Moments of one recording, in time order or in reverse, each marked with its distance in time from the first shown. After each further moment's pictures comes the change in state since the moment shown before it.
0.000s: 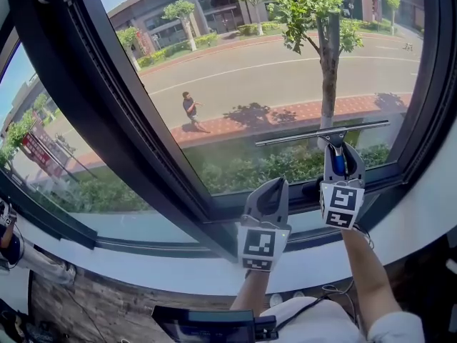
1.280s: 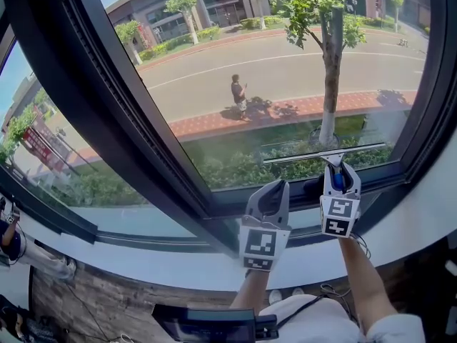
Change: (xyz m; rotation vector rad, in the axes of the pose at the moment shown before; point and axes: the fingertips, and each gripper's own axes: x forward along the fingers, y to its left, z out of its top) left arm 0.002 0.001 -0.017 -0.012 0.052 -0.001; right arm -0.011 0.012 -0.083 0.005 0.200 0.039
